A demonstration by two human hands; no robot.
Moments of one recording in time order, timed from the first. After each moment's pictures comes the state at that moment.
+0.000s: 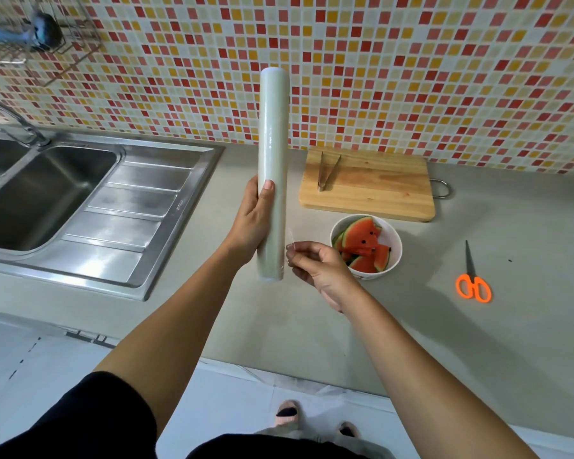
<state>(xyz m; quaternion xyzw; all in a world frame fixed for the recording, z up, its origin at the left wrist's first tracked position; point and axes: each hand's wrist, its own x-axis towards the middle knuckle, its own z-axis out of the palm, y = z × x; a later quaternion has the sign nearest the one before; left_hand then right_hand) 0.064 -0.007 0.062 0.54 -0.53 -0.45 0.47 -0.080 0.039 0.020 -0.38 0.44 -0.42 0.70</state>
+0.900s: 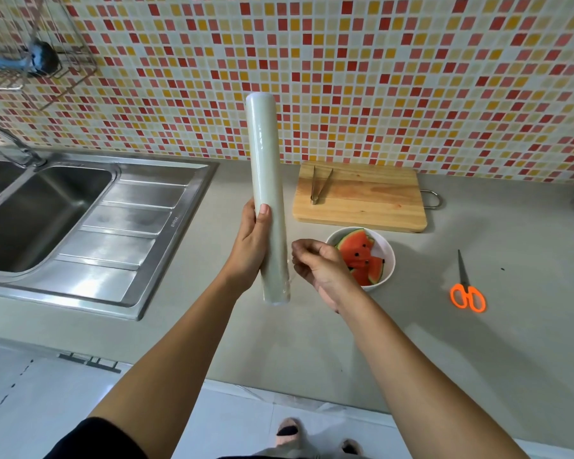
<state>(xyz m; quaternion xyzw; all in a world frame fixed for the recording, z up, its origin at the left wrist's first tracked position) 0.053 0.008 0.063 0.52 -0.51 -0.49 0.48 -0.083 0.025 0.050 -0.31 0.45 -0.47 0.69</state>
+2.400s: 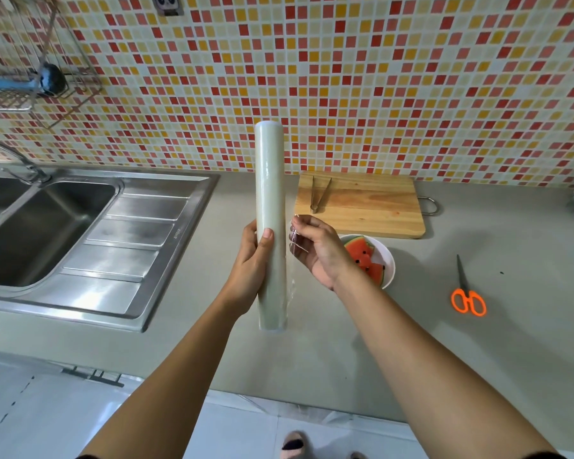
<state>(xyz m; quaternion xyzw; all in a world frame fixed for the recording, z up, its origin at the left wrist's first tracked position) 0.058 0.033 0.066 0.51 -0.52 -0.50 0.46 -0.078 -0.001 0.086 -0.27 0.38 -0.50 0.73</state>
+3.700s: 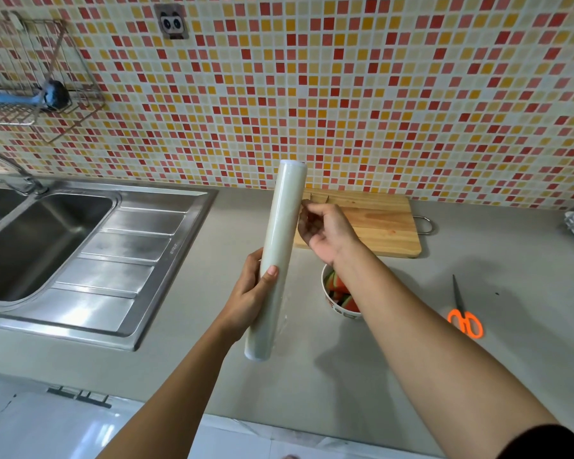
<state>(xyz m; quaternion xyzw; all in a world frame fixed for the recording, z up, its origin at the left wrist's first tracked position) 0.064 0.041 0.059 0.52 -0.57 -0.49 0.41 -0.084 -0.047 0.129 -0.12 0.40 -0.53 0.74</state>
